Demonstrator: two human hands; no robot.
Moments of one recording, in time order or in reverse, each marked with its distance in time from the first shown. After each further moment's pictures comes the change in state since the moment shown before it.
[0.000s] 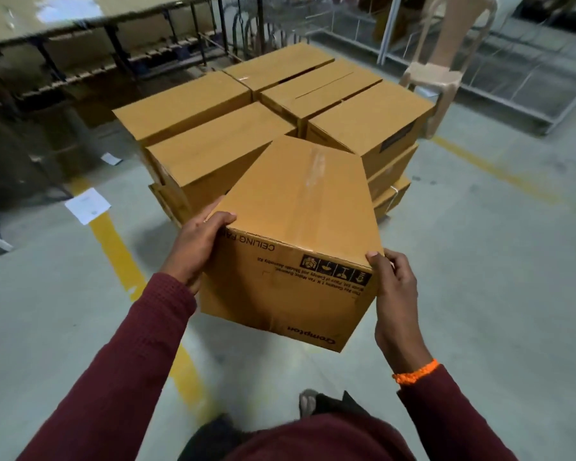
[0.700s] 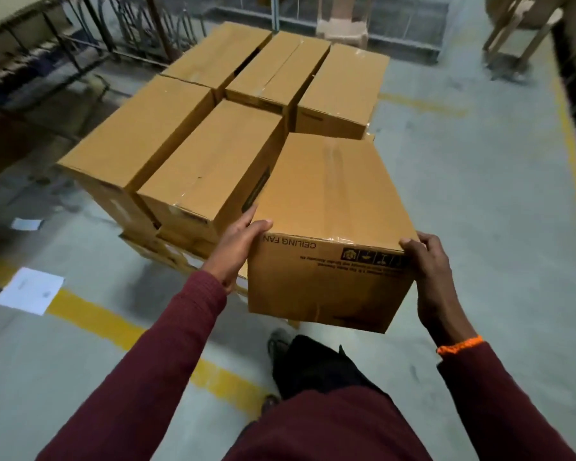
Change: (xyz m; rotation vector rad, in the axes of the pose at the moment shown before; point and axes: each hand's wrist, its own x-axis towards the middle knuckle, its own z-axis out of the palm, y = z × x) left_hand 0.205 0.002 -0.219 0.187 -0.635 -0.082; right_hand -0.059 0.032 0.269 -0.051 0.359 -0.010
